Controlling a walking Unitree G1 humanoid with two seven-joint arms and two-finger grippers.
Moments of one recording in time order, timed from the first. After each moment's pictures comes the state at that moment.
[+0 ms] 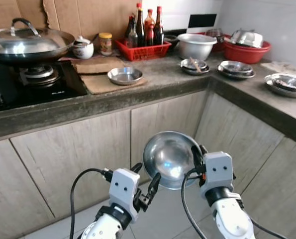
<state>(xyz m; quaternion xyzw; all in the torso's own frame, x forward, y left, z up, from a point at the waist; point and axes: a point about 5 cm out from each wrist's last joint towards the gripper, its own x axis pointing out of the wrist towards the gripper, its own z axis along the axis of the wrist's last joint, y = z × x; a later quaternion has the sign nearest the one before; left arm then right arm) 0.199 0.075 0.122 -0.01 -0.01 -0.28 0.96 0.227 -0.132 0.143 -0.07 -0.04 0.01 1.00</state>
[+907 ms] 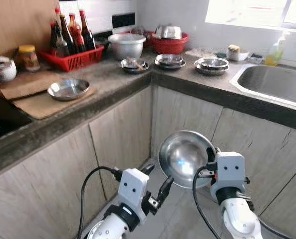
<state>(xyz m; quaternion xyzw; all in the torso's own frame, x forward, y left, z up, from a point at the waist) 0.197 0.073 0.121 0.00 0.00 -0.30 0.95 0.228 -0.134 0.136 -0.05 -0.02 -0.02 1.00</state>
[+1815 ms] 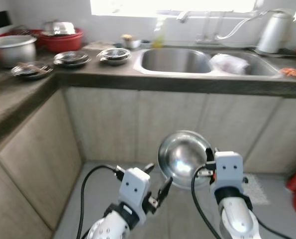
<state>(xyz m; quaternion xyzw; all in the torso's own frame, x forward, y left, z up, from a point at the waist) 0.197 0.072 0.117 0.02 0.00 -0.30 0.95 0.229 -0.135 0.135 -0.05 -0.01 -0.02 1.00</state>
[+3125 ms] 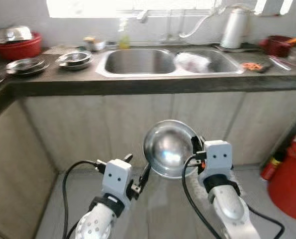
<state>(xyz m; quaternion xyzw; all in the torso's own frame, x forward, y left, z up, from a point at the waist) 0.212 0.069 0.130 0.01 -0.03 -0.26 0.97 0.243 -0.149 0.146 -0.05 -0.04 -0.02 1.00</state>
